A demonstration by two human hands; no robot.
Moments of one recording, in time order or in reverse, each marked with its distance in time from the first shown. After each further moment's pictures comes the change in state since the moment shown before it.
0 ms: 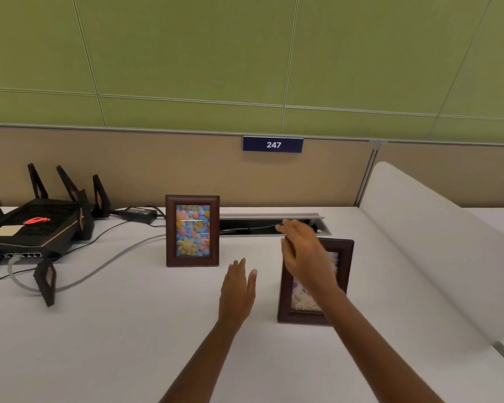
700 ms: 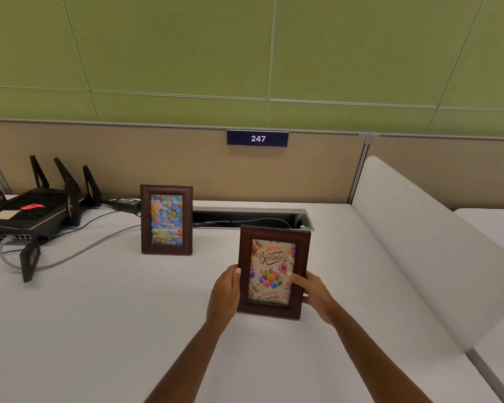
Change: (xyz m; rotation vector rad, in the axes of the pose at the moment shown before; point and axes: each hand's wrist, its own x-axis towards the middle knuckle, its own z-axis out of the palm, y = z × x) left_hand -0.025 0.046 0.064 -0.226 0.113 -0.065; right_hand -0.069 0.163 0.009 0.954 -0.502 0.786
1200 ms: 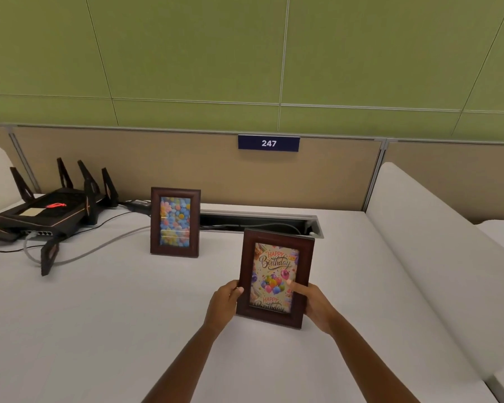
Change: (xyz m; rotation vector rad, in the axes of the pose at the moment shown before) left_hand 0.004 -0.008 -0.001 0.081 -0.124 -0.105; right_hand 0.019 0.014 -0.005 0.182 -0.127 0.051
